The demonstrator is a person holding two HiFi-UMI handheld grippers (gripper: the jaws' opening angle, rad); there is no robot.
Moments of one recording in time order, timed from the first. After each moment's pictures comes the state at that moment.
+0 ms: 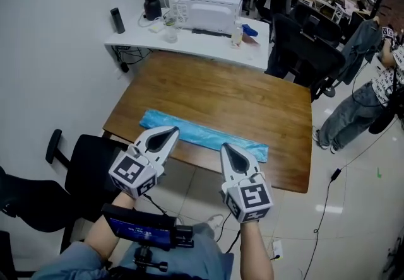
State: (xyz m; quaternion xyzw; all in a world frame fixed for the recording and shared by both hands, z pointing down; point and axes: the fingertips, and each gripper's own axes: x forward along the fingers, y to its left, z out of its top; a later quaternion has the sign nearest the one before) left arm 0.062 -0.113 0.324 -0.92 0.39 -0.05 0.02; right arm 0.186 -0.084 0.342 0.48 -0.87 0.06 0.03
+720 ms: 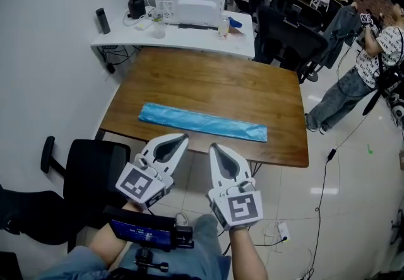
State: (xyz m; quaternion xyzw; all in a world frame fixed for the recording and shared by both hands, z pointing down) left arm 0.058 -0.039 0.315 -0.95 0.33 0.00 0.02; right arm 0.117 -0.009 0.310 0.54 -0.84 0.01 0.00
